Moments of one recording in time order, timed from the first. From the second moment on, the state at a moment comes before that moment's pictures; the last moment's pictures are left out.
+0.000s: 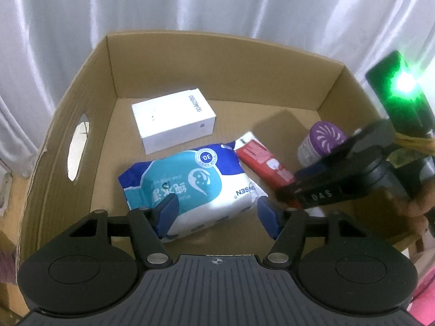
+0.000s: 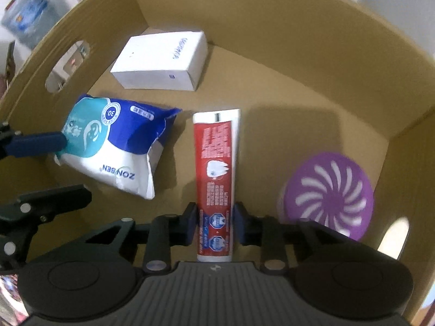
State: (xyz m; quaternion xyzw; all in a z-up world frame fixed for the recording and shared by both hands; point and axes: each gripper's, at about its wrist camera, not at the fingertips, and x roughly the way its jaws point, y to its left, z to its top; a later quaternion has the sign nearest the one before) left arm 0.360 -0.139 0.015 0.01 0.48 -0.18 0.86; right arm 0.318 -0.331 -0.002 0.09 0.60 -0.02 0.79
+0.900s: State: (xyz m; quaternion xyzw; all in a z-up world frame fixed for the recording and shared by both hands) left arm 0.350 -0.140 0.029 0.03 0.47 -0.18 0.86; right arm 0.295 -0.346 0.083 0.08 0.48 -0.06 0.87
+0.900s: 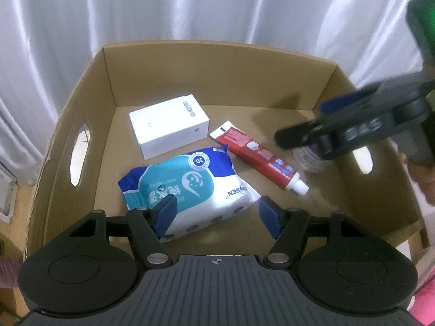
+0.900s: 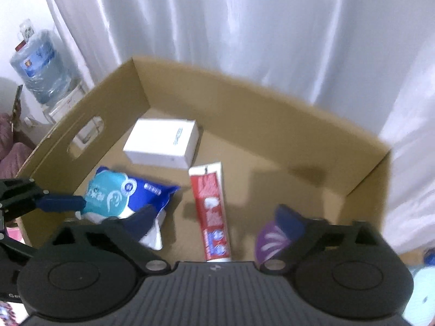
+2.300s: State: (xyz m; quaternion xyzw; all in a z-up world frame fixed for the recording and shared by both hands) left arm 0.352 -0.135 0.025 0.03 0.49 -0.18 0.85; right arm 0.321 -0.387 0.014 0.13 0.56 -0.10 0.82
